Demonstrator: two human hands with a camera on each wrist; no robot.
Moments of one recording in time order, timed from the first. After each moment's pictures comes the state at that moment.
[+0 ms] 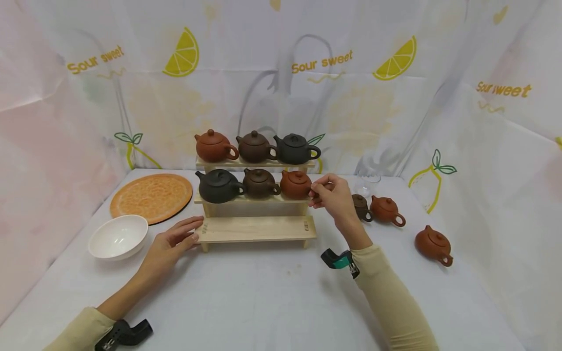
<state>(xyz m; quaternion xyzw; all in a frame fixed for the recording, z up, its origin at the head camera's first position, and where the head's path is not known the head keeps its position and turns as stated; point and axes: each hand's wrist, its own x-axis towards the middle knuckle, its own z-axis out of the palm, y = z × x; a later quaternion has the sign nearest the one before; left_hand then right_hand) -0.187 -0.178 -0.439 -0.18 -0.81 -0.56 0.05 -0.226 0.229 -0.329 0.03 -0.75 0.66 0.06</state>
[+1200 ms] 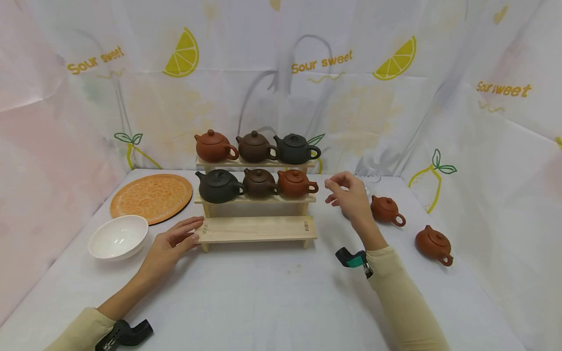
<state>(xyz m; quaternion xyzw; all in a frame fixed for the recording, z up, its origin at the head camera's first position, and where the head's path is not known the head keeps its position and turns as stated) -0.186 -0.176 -0.436 -0.18 -0.80 -0.57 0.04 -0.222 0.262 -0.328 0.02 -0.81 0.58 0.10</state>
